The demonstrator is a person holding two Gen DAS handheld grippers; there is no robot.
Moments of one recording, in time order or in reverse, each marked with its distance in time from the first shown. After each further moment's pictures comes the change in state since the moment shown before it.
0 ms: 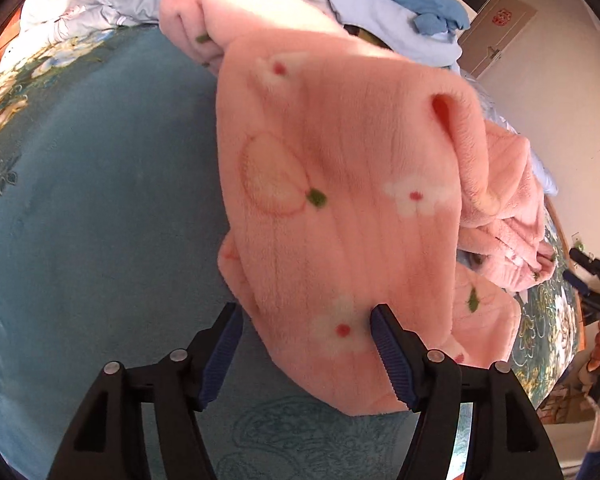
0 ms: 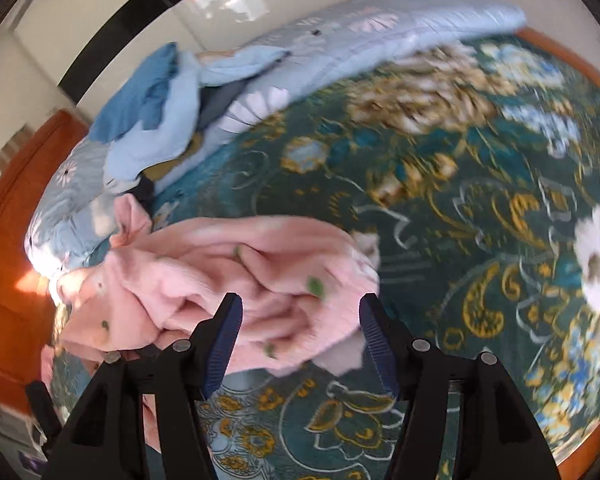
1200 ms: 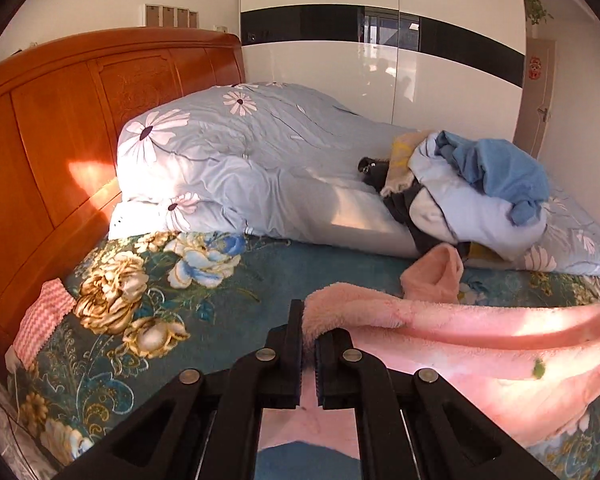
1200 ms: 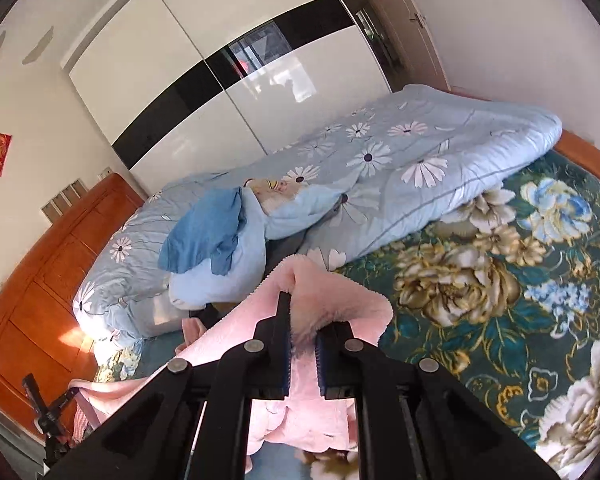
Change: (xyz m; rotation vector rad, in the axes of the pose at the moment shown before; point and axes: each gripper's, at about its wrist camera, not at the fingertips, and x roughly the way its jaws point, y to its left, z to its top) left arm -0.175 0.078 0.200 0.084 -0.486 0.383; right arm -0.116 0.061 0.167 -0.130 -0.325 0.150
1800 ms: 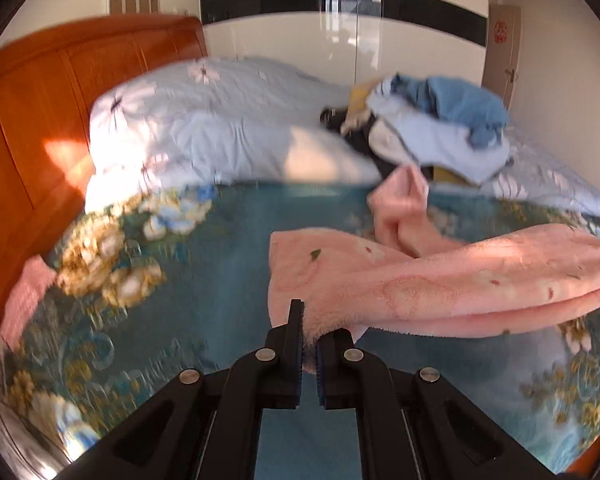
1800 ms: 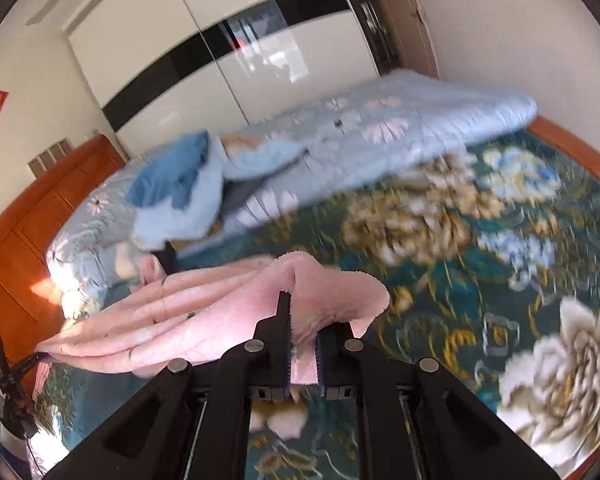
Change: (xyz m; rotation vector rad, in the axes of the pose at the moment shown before) left arm -0.007 -0.006 -0.133 0.098 0.166 -0.099; right arm -0.019 -0.083 -0.132 -0.048 0.105 -0.100
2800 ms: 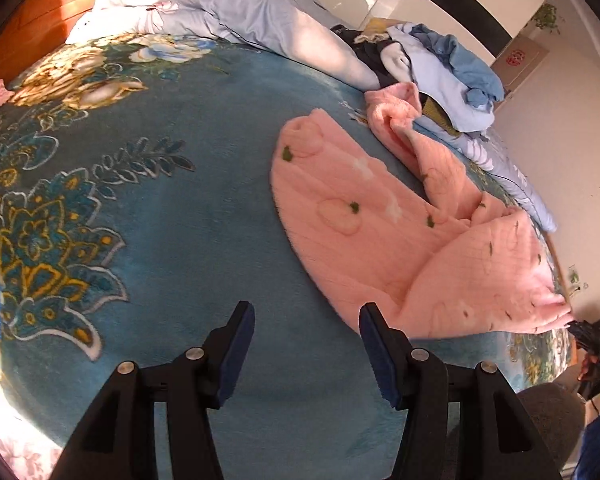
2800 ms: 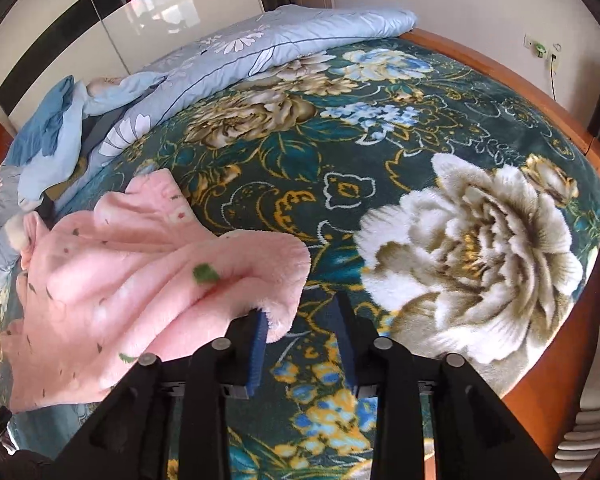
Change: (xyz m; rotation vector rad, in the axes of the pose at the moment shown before) left arm 0.029 0.073 -0.100 -0.289 0.191 -0.295; right arm -0.018 -0.086 -0.068 0.106 0.153 -0.383
